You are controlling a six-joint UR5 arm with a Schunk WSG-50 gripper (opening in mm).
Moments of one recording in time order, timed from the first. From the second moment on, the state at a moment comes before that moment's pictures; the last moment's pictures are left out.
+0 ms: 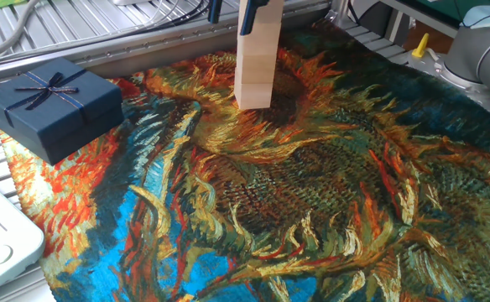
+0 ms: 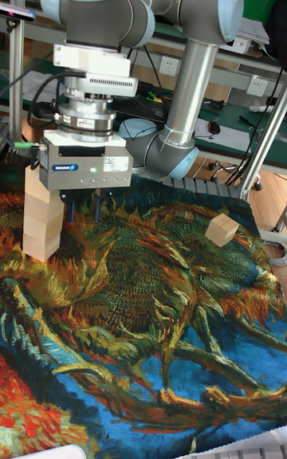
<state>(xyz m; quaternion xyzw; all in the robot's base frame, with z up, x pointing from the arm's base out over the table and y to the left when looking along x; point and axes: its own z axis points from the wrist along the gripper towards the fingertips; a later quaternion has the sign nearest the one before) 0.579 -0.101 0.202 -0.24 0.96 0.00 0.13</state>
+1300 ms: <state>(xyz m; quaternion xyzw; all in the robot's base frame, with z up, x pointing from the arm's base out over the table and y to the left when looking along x) 0.519 0.079 0.128 -0.37 0.93 0.03 -0.03</state>
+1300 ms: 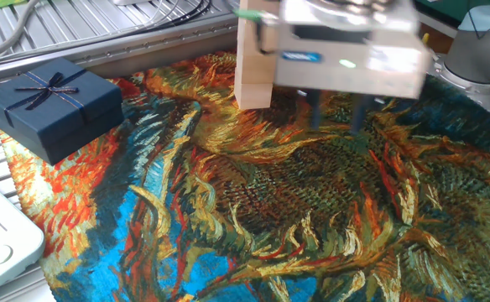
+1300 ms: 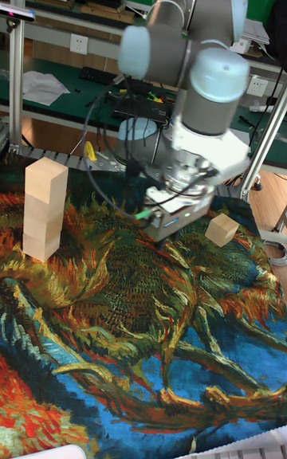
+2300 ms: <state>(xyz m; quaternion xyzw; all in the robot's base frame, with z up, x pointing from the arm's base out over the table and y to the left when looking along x) 0.572 0.123 0.124 -0.27 0.96 0.01 0.09</state>
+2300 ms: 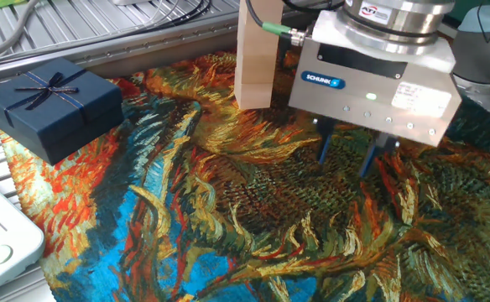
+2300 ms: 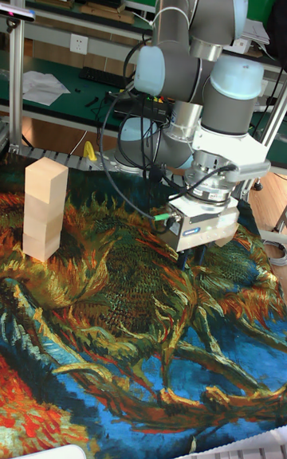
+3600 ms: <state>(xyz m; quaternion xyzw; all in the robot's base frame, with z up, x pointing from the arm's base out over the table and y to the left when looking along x) 0.535 0.240 0.065 -0.34 0.94 0.04 -0.03</state>
